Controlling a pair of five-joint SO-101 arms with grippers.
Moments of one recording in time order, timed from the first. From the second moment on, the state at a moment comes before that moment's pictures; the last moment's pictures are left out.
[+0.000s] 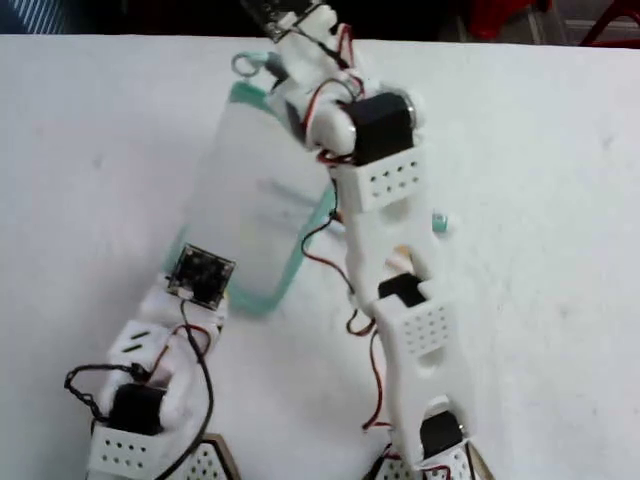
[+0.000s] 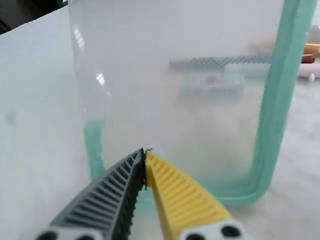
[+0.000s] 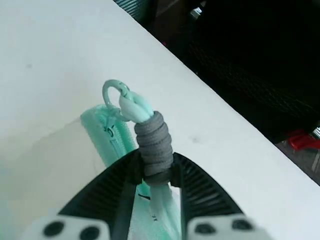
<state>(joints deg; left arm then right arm) 3.4 -104.0 96.4 49.3 -14.3 -28.0 37.0 -90.2 97.4 23.9</state>
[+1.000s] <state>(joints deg) -6.0 -104.9 47.6 82.3 -17.9 -45.8 -21.5 -24.8 97.4 23.8</state>
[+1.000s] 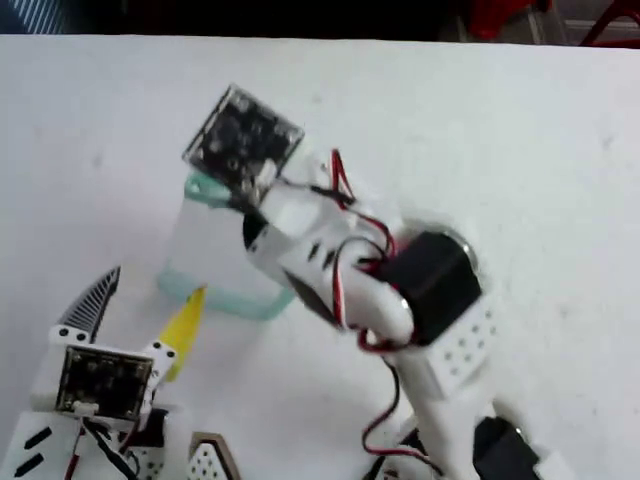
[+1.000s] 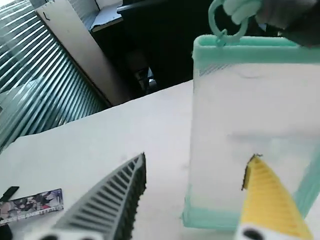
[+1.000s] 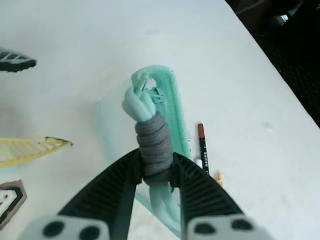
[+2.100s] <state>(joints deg) 21.3 -105.0 49.9 83.1 -27.2 -50.5 -52.5 6.2 97.4 52.7</state>
